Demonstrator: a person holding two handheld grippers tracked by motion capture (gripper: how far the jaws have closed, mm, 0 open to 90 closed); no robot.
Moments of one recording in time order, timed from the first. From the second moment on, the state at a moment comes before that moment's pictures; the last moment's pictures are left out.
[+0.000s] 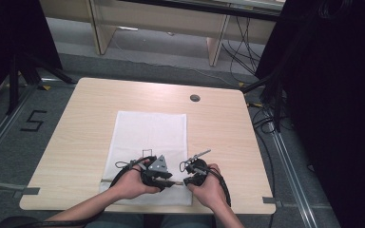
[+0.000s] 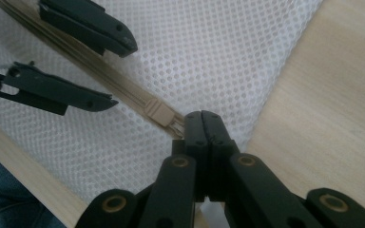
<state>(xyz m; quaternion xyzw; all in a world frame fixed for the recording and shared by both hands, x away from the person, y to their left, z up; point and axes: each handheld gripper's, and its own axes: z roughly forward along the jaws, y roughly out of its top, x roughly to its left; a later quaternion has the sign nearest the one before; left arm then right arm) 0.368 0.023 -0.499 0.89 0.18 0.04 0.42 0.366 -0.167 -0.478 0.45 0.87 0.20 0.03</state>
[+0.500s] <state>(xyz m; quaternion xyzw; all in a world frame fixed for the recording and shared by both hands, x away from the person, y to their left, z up) 0.368 0.005 -0.503 0.90 0.15 0.04 0.40 0.367 -0.167 -0.482 0.46 0.87 0.20 0.03</state>
